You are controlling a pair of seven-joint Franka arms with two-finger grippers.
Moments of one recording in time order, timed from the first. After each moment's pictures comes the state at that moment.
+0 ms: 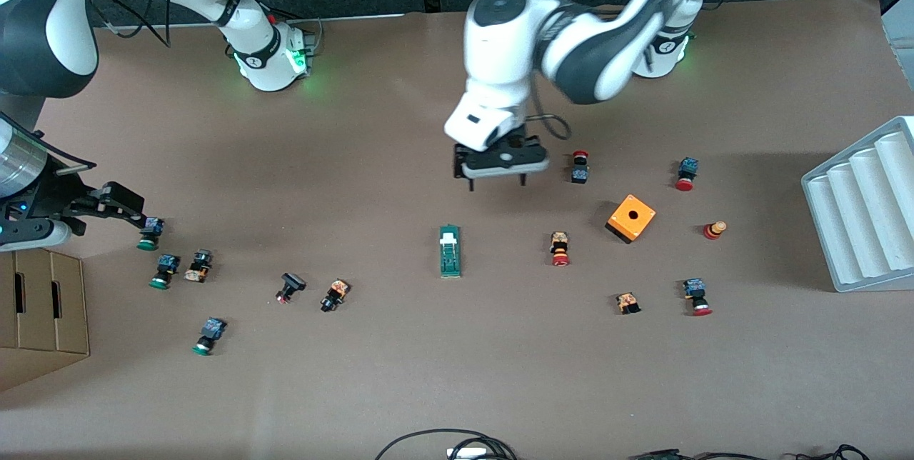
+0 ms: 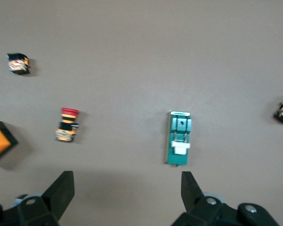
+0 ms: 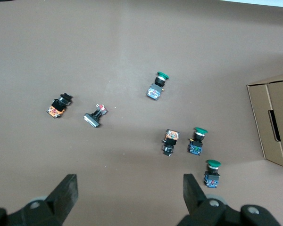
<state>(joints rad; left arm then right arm) -0.35 0.34 -0.55 -1.71 0.49 2.14 -1.26 0.08 0.06 -0.11 -1.64 -0.01 1.81 -0.10</state>
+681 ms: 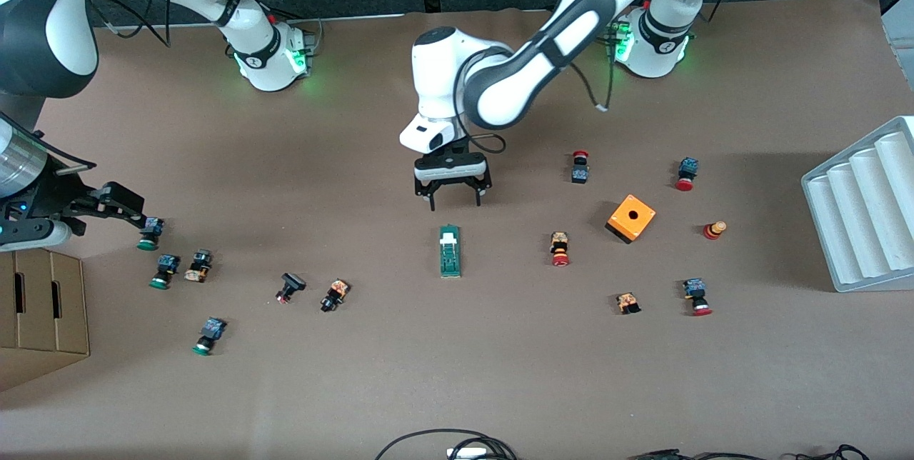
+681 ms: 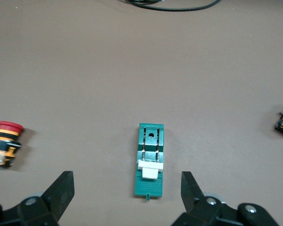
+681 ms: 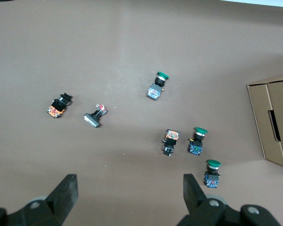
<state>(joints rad) -0.49 0.59 -0.54 -1.70 1.08 2.24 -1.74 0.08 0.07 -0.11 -1.64 -0.01 1.81 -0.10</state>
